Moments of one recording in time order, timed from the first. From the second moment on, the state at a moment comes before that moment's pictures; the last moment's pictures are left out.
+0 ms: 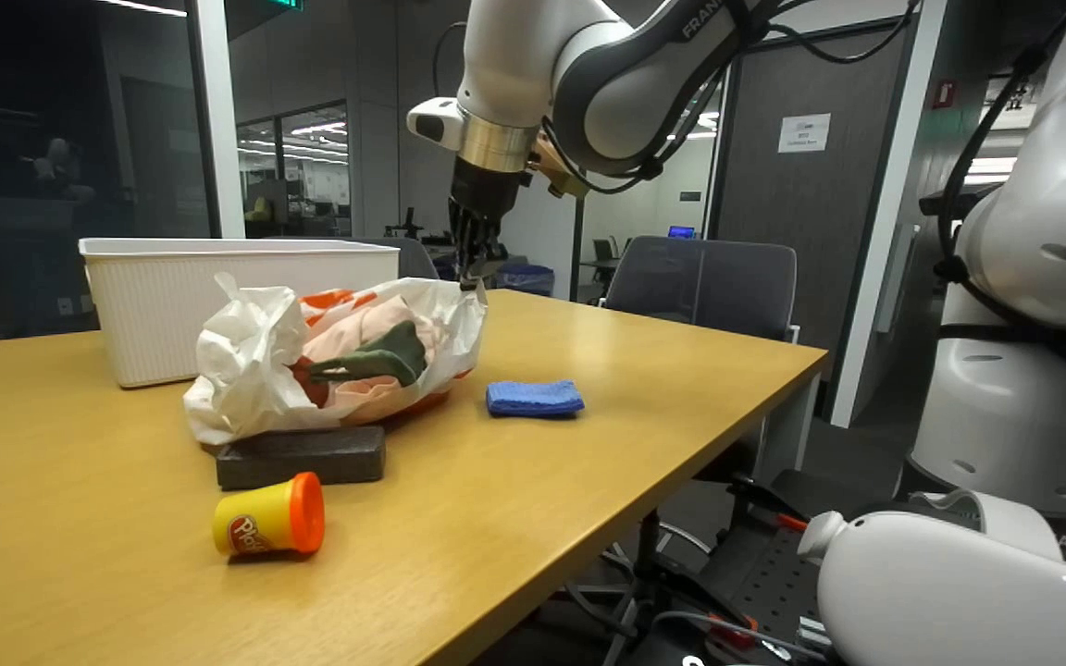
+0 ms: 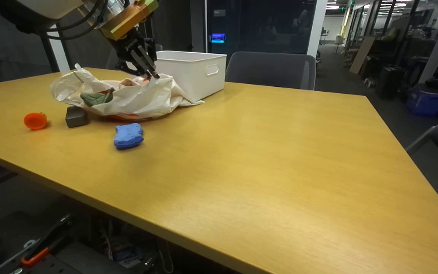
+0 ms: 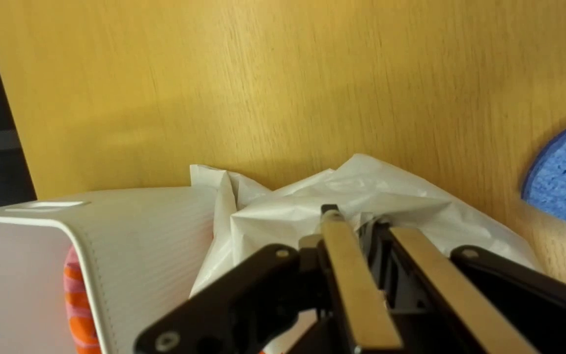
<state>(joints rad) 0.16 -0.18 0.16 -2.46 -0.71 2.61 -0.43</state>
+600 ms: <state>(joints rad) 0.17 -0.27 0.18 -2.47 -0.72 2.31 -0.41</state>
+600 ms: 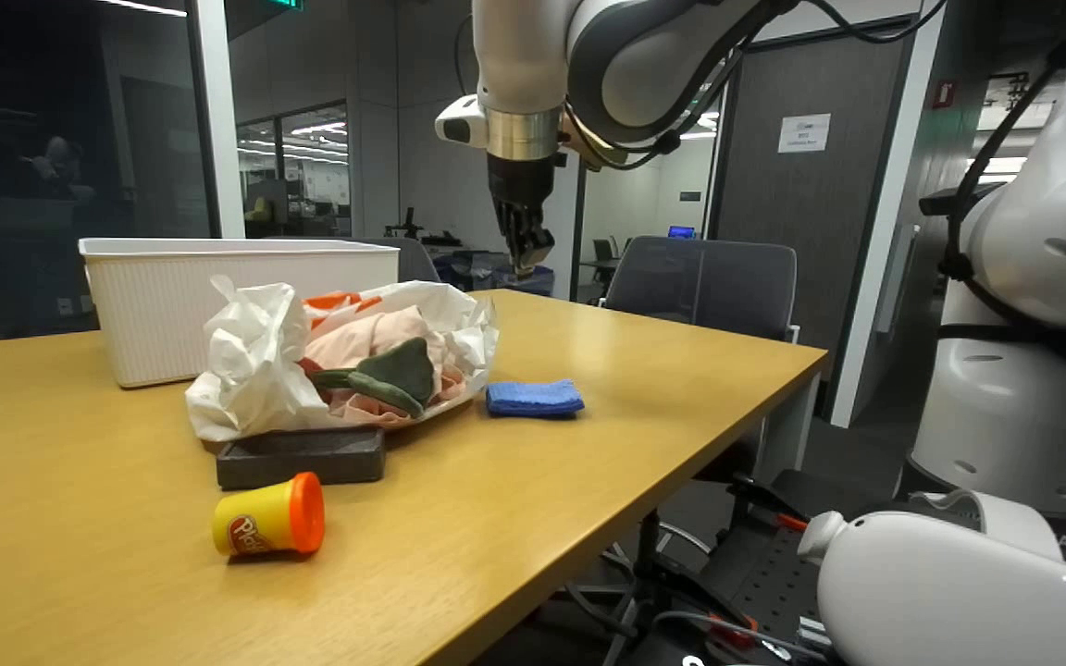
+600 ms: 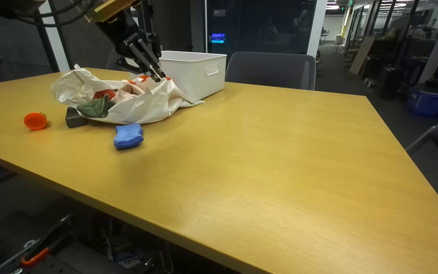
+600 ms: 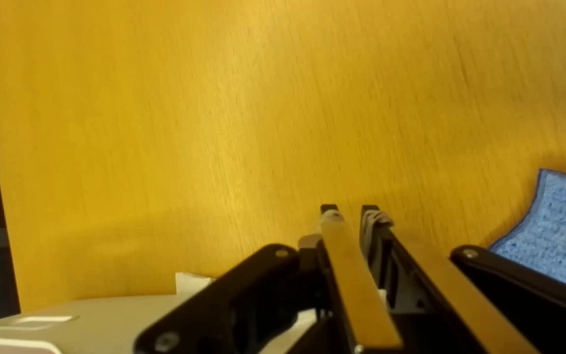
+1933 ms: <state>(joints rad) 0.30 -0.28 0.17 -2.47 -0.15 2.35 -0.67</state>
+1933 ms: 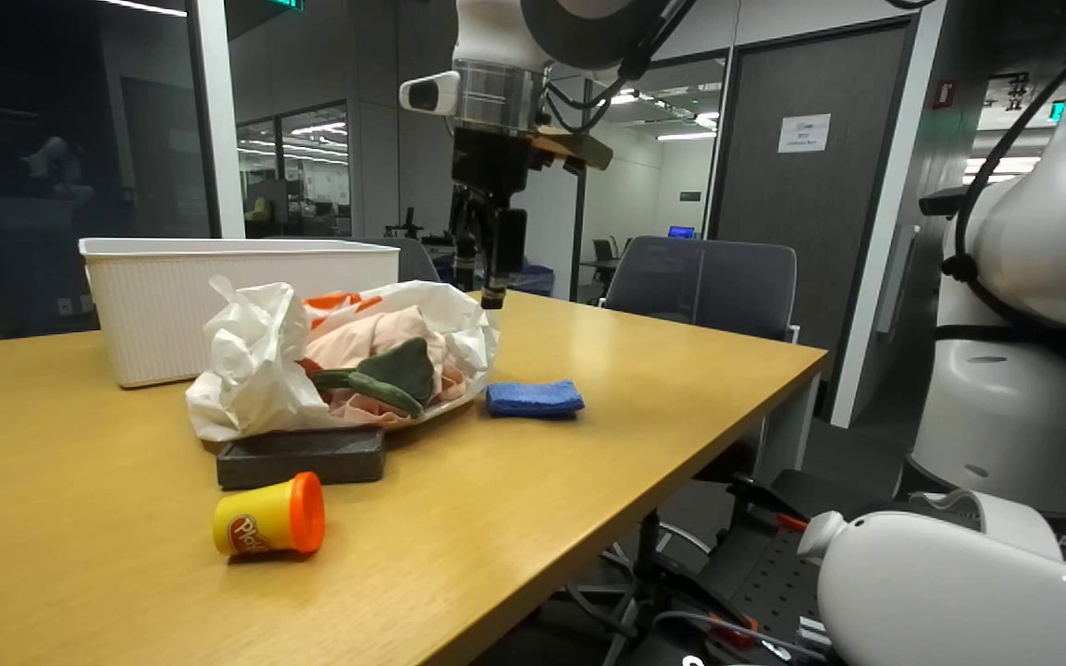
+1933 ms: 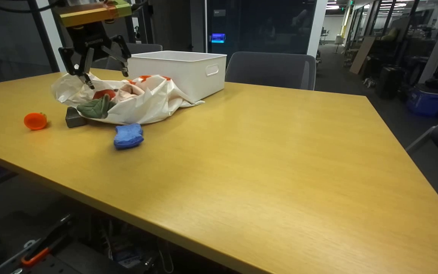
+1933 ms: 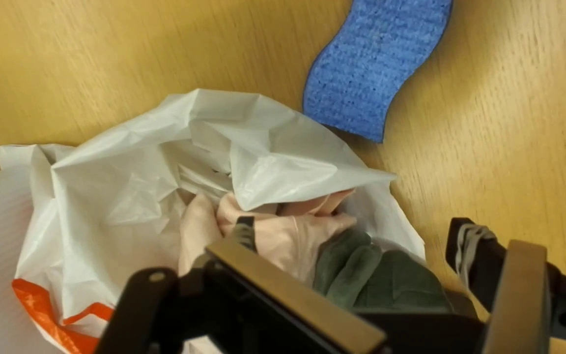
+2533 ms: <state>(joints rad) 0.22 -0.10 0.11 -2.46 -0.19 2.59 -0.71</state>
